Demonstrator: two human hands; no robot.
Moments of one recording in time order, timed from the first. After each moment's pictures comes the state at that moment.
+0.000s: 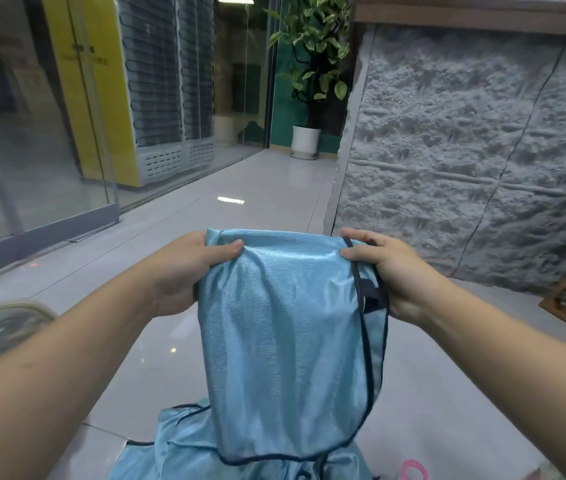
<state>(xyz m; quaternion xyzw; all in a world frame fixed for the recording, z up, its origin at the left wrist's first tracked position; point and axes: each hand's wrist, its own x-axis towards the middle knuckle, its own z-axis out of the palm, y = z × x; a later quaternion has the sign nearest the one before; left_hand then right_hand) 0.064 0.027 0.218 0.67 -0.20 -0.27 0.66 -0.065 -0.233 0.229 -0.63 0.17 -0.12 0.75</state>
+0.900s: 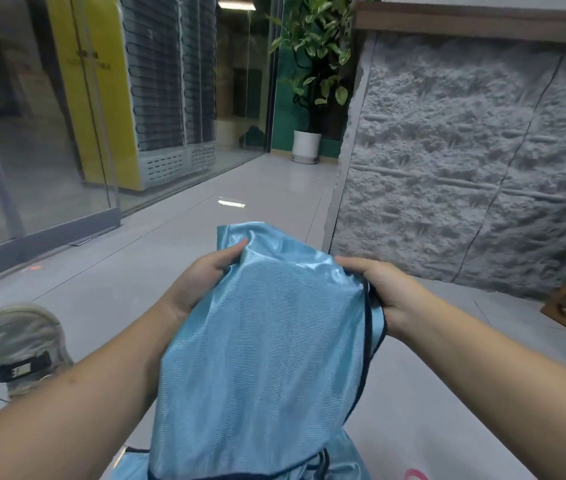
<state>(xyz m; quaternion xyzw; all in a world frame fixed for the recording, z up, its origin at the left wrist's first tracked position) 0.045 0.007 0.207 0.55 -0.17 -0.32 0.75 -0.056 -0.217 0.218 -0.57 0.26 -0.06 0.78</state>
